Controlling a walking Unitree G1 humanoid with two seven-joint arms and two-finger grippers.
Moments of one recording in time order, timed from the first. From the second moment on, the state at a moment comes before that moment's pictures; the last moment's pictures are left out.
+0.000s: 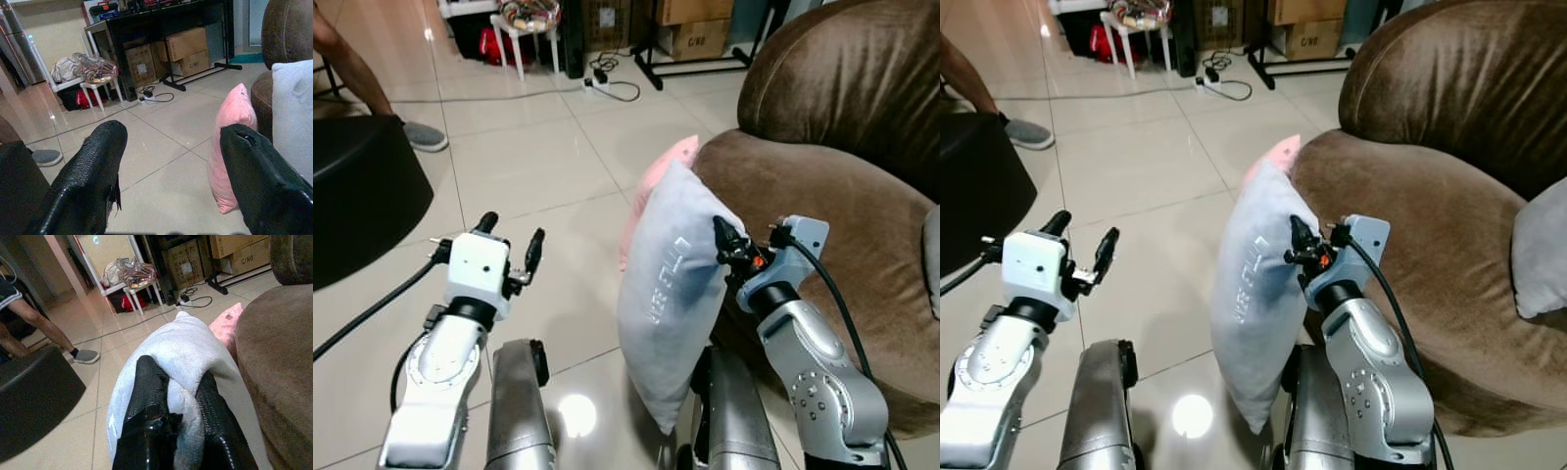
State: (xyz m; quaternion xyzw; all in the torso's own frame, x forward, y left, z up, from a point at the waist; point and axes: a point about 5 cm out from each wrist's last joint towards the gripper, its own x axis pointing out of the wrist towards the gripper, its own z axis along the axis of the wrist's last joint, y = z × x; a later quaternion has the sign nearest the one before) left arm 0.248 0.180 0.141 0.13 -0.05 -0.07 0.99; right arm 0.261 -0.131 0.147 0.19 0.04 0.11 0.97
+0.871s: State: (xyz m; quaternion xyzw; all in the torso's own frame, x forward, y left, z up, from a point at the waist) left arm 0.243 0.178 0.136 0.15 -0.05 -0.07 0.99; right arm 0.260 -0.132 0.155 0.15 0.03 0.12 0.98
